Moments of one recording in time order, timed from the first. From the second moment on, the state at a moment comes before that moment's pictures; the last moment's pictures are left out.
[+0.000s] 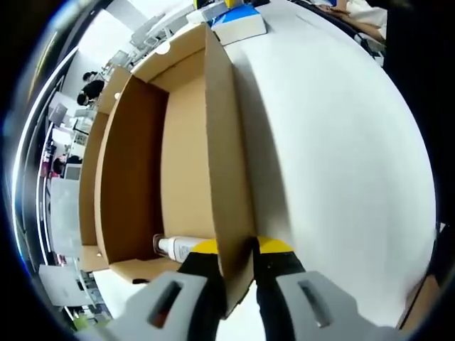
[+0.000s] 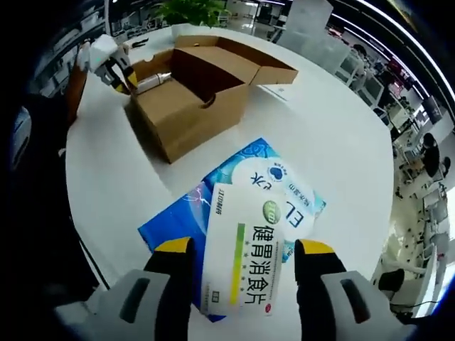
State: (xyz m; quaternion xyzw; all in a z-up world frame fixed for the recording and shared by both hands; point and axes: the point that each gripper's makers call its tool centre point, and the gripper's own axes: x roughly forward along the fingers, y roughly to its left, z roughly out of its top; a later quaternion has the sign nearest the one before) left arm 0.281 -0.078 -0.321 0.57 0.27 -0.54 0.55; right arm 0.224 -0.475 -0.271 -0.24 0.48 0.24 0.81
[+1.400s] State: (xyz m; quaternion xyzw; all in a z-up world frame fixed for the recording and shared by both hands) left arm 0.281 -0.078 -0.320 0.57 0.27 -0.54 0.55; right arm 0.190 -0.437 -0.276 -0.44 0.42 0.47 0.64
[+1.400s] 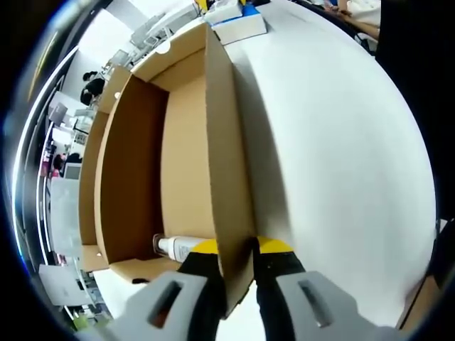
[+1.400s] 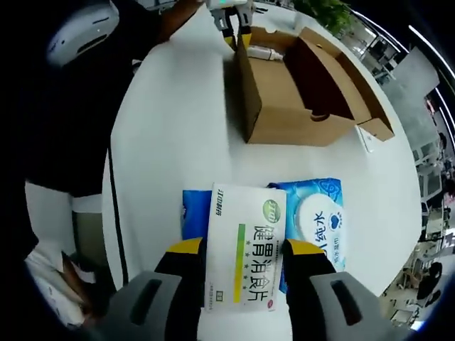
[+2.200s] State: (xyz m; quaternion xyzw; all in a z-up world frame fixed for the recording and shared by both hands) left arm 0.281 -0.078 -0.320 0.57 0.27 -0.54 0.55; right arm 0.190 -0.442 -0.272 -0.44 0.44 0.45 0.64
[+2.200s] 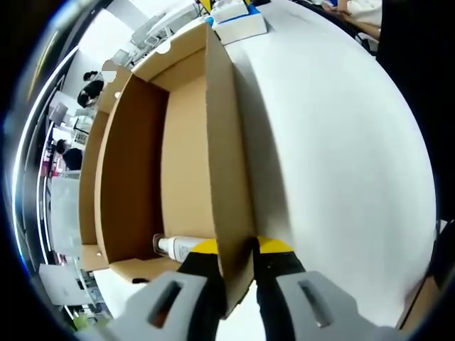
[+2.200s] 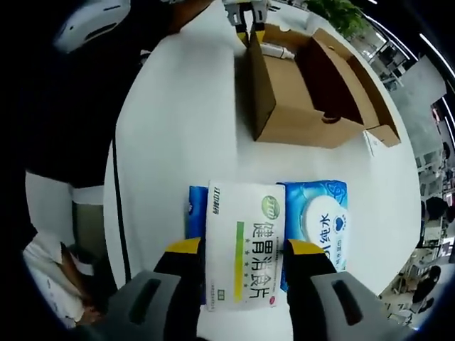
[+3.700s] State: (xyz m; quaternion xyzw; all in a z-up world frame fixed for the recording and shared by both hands) left arm 0.277 -0.076 -0.321 0.56 0.26 -0.56 0.55; right arm 0.345 -0.099 -0.264 -0.54 0.14 0.65 0.52
